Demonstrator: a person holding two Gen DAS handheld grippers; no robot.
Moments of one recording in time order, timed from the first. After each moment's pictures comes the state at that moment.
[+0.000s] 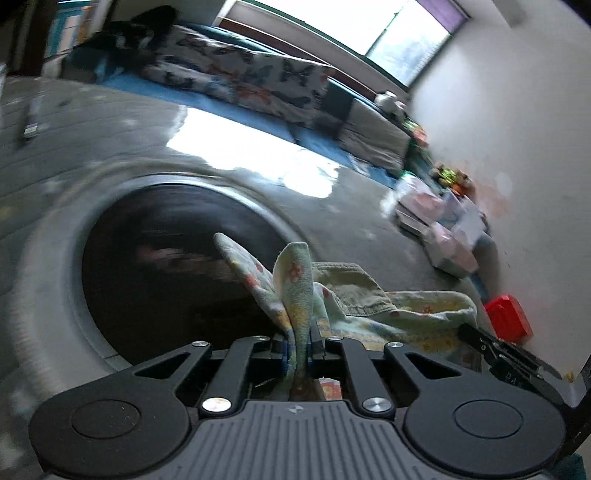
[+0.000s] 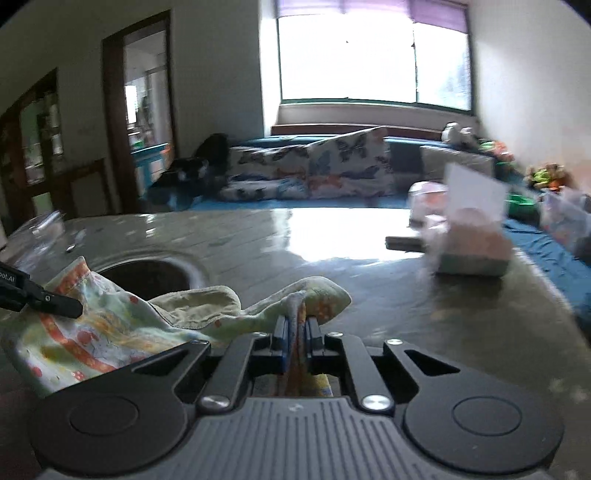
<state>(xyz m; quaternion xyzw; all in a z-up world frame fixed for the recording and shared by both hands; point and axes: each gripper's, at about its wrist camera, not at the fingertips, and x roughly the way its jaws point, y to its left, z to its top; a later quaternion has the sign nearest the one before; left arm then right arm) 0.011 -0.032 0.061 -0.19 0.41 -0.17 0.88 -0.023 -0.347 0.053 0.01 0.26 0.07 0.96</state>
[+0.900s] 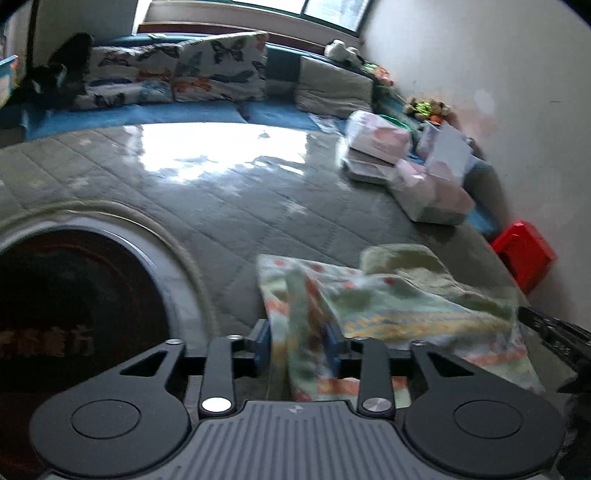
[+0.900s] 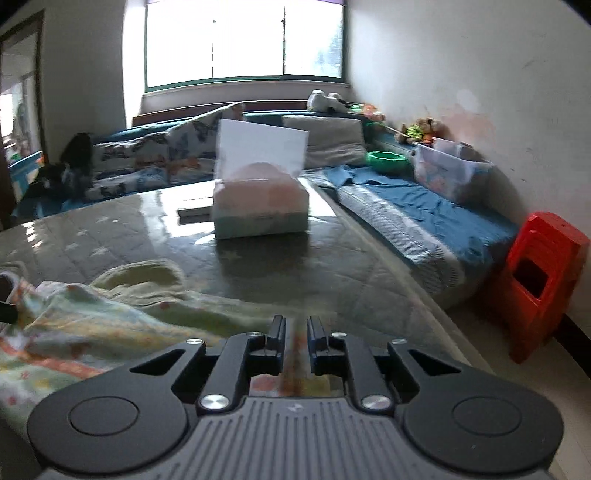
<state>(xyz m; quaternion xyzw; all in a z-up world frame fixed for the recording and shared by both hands) 0.072 -0.171 0.046 -0.06 0.41 -0.20 0.89 -0.013 -0.491 0.021 0.04 0.30 -0.13 0.94</state>
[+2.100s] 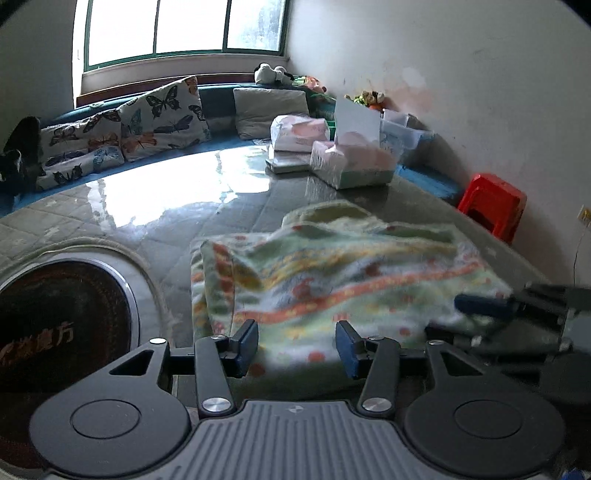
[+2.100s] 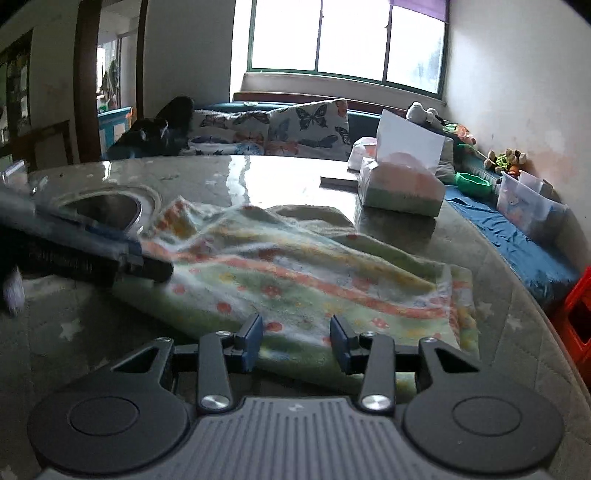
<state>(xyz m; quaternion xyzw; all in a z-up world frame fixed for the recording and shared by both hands) -0.013 -0.206 0.032 0.05 0.35 -0.27 0.90 -0.080 -0.375 0.017 -0.03 0.31 0.01 0.95</state>
